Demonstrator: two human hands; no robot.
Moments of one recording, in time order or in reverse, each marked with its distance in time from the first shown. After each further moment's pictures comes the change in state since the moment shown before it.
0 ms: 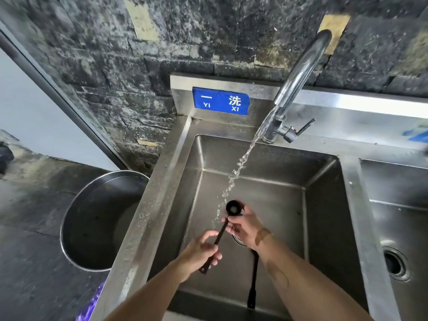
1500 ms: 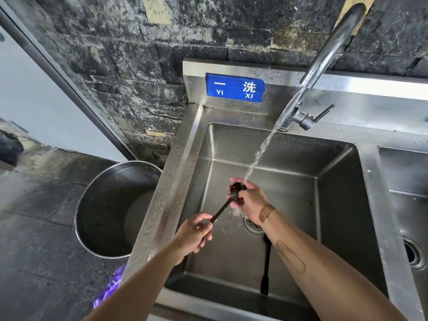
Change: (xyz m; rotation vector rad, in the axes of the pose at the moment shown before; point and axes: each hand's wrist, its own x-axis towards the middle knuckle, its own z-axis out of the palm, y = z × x) left_hand -0.032 0.001 -0.048 0.030 0.143 0.135; right_hand -0.010 -0.021 0.048 -0.012 0.032 -0.140
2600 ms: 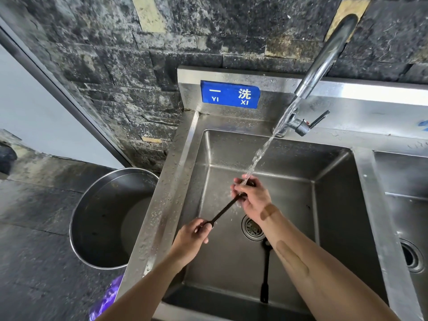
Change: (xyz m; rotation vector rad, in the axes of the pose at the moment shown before) left_hand 0.014 0.000 0.001 0.274 0.163 0.136; right_hand 0.005 -0.026 -0.002 0.339 0.015 -0.060
